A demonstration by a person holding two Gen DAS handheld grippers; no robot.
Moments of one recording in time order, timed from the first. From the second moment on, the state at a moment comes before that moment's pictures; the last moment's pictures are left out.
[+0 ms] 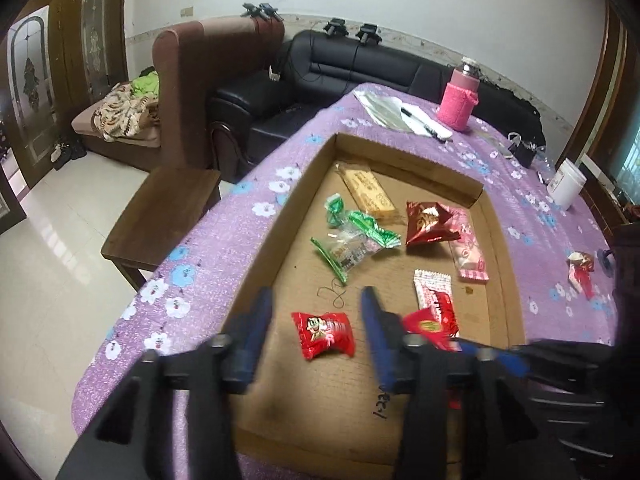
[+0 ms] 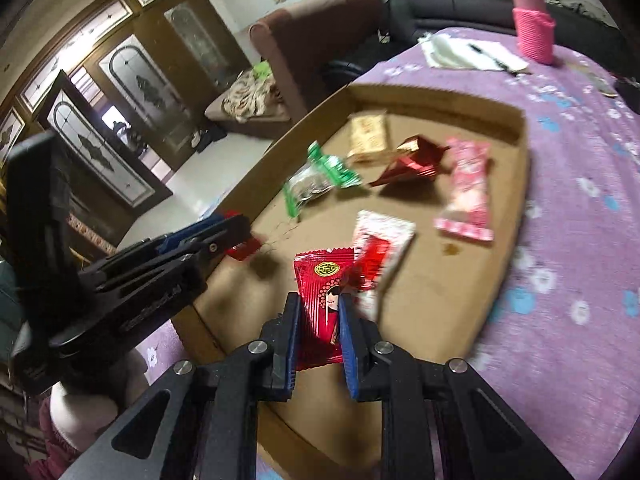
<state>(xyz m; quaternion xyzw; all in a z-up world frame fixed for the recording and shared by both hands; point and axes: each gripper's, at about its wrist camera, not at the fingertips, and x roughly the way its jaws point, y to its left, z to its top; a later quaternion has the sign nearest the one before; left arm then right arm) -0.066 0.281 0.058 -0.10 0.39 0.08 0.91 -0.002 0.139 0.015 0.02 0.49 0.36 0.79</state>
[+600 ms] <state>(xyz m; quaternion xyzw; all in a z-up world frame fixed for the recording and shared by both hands) -0.119 0.210 0.125 0.02 0.31 0.15 0.94 -0.030 0.093 0.056 0.03 0.43 0.34 0.84</state>
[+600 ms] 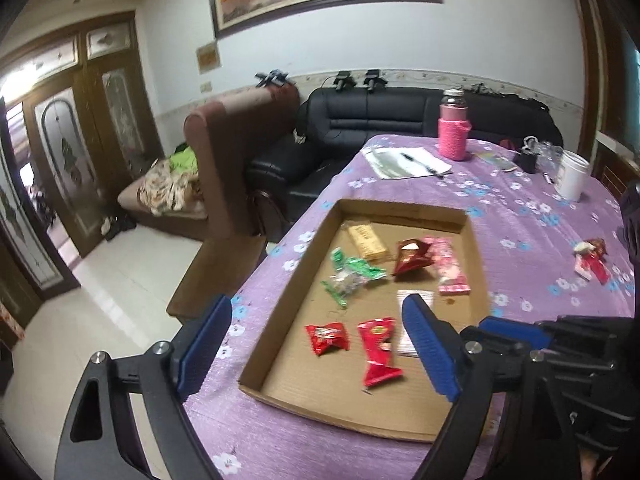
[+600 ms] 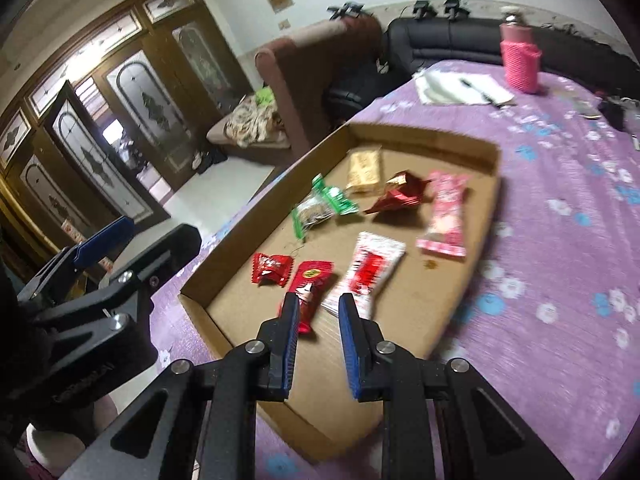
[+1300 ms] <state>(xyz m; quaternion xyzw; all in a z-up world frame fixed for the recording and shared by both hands) -0.134 0.115 0.136 0.09 0.31 0.08 0.94 -0.059 -0.027 0.060 0.09 0.41 0.27 0.87</state>
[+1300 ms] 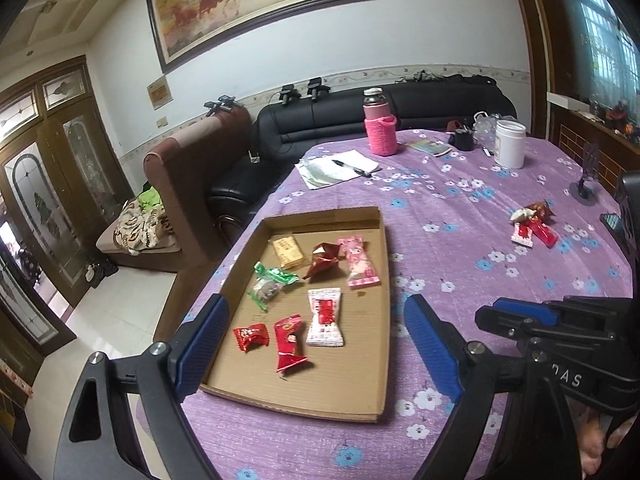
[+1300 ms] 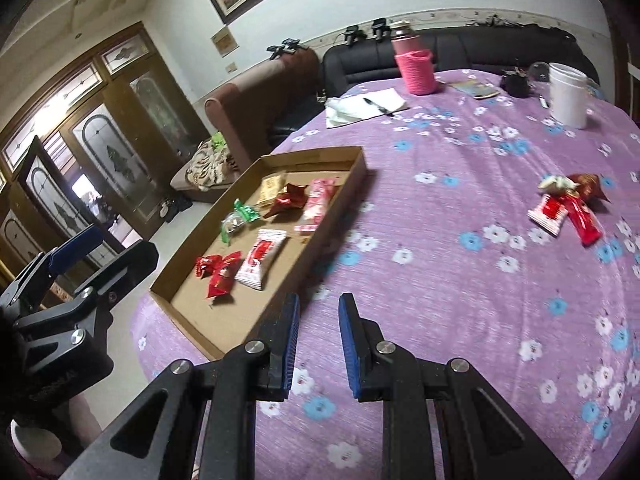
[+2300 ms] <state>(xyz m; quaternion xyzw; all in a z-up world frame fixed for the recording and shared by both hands) -0.116 0.085 0.116 0.10 0.34 0.02 0.94 -0.047 -0.148 0.028 0.16 0.42 0.16 0.88</state>
